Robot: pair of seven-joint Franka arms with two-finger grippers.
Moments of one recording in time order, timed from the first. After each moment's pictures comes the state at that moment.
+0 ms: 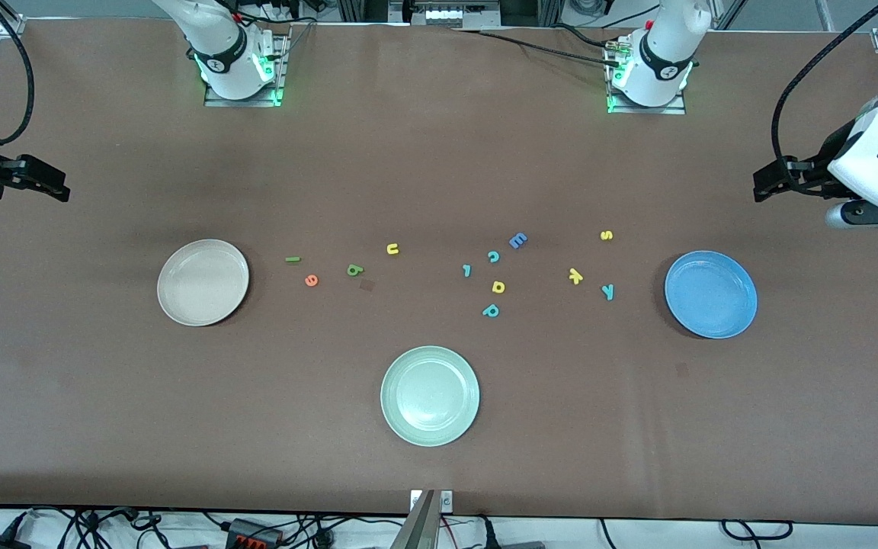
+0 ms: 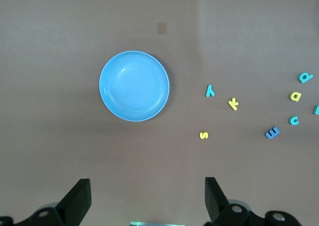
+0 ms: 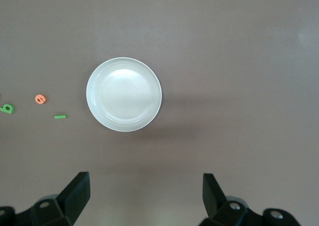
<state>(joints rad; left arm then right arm) -0.05 0.07 -0.02 -1.55 0.04 1.48 -0.11 -0.02 0.02 -0.05 -1.68 -0.06 1.63 -0.06</state>
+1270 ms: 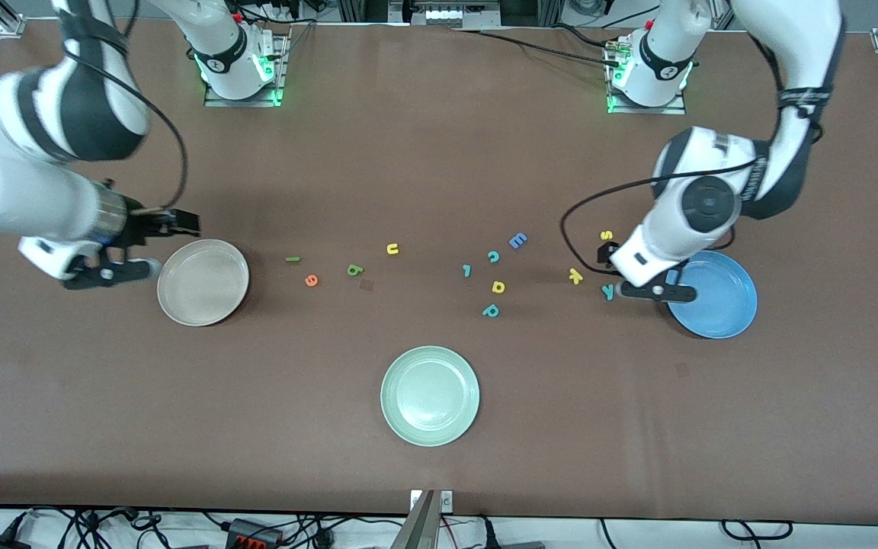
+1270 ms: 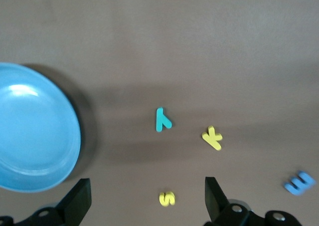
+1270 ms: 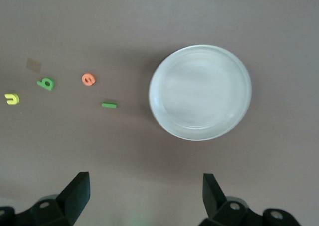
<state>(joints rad) -0.26 0.32 -0.06 -1.98 0.13 2.16 -0.28 0.18 0.27 -0.03 -1.69 0.04 1.70 -0.04</state>
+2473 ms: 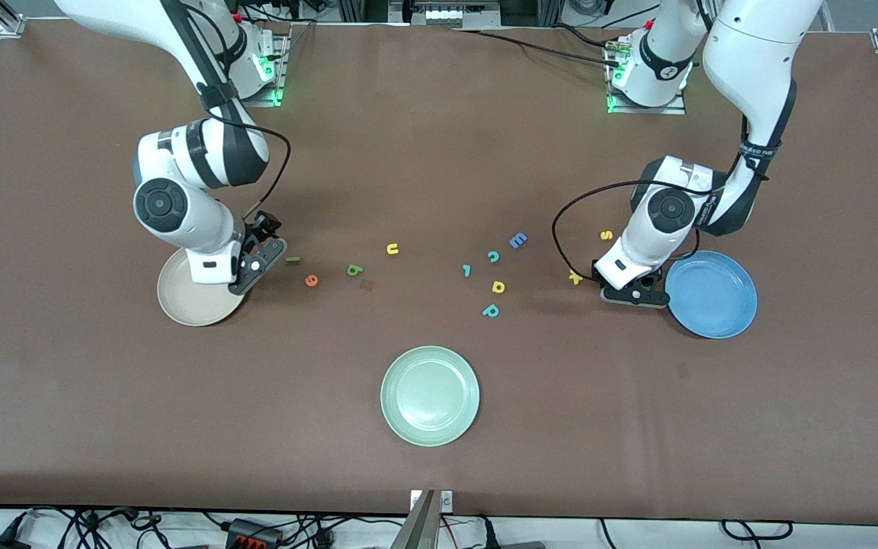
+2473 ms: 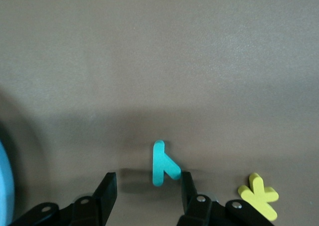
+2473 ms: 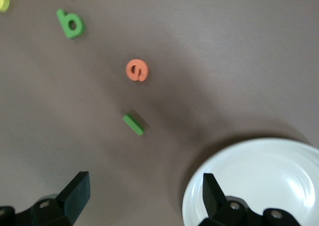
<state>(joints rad) -0.19 0.47 -0.06 -2.18 0.19 2.67 -0.30 0.33 0.31 -0.03 -2.08 0.04 2.24 -0.64</state>
